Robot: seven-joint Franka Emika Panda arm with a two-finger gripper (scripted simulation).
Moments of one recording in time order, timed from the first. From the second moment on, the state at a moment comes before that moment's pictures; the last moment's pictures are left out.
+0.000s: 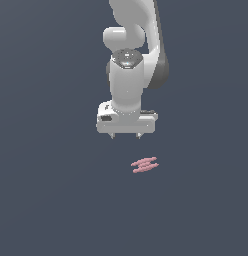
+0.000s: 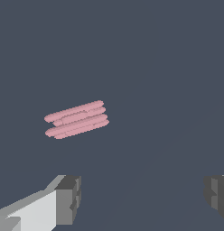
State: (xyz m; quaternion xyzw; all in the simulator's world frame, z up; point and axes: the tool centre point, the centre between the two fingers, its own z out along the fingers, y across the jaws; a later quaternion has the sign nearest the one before) arm 0.016 0.007 0.194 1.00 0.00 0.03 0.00
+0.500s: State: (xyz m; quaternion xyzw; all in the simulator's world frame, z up) arm 0.011 -0.001 0.181 1.00 -0.01 0.01 0.00
